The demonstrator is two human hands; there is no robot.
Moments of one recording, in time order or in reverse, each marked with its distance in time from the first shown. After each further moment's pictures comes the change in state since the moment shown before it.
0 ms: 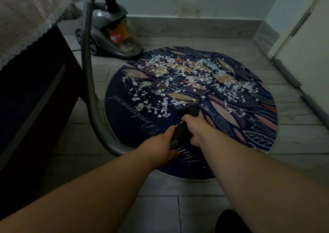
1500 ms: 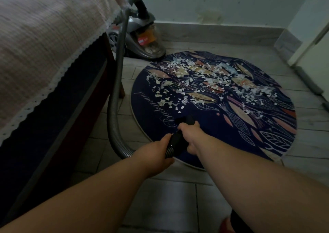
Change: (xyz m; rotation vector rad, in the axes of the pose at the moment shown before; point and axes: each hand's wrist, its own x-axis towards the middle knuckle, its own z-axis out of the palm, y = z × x) left_hand -0.111 -0.045 0.005 0.042 0.074 -0.054; right_hand -0.074 0.063 0.065 -0.125 -0.092 0.012
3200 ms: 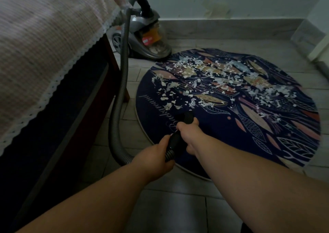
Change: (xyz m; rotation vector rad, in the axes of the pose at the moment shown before) left_hand 0.033 -0.021 -0.006 -0.095 0.064 -0.052; right_hand 0.037 -0.026 0.032 -0.052 -0.048 0.002
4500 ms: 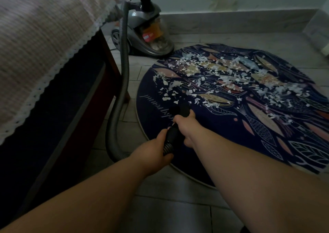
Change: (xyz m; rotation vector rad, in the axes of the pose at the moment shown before) left_hand 0.041 -0.017 -0.013 -0.032 -0.041 -0.085; right_hand 0.037 -0.033 0.013 0.084 -0.113 -0.054
